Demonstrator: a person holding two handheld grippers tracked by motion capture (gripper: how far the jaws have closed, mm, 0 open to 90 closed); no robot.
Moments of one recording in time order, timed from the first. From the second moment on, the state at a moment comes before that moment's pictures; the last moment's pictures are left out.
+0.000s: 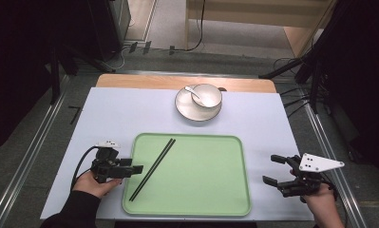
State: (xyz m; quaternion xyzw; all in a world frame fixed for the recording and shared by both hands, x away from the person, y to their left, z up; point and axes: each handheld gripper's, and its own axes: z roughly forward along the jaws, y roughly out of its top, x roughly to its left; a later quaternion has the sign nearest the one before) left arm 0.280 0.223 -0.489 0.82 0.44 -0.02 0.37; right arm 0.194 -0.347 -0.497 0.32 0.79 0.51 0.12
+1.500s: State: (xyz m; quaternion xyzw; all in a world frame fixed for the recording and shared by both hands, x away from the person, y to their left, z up) left arm 0.245 0.312 -0.469 0.79 0.34 0.15 0.48; right arm 0.192 -0.349 -0.494 0.31 0.78 0.53 0.13
